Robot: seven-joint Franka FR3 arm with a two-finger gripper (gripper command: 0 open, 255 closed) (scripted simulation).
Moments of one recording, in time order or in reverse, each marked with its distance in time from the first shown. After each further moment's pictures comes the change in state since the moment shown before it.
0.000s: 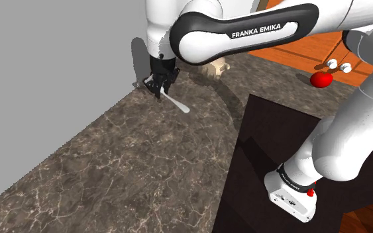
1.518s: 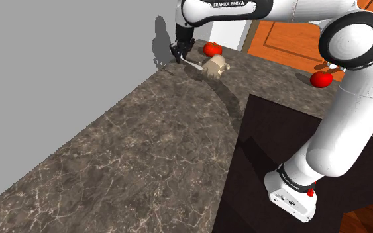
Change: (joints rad) arm -0.239 0.196 -0.181 0.277 0.010 -0.024 -0.441
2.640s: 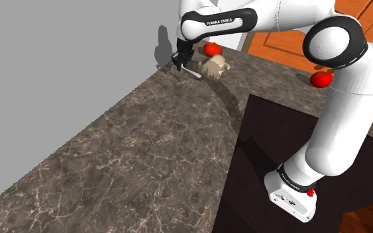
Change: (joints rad) arm -0.037 0.095 -0.027 -0.033 -0.013 0.133 -0.042
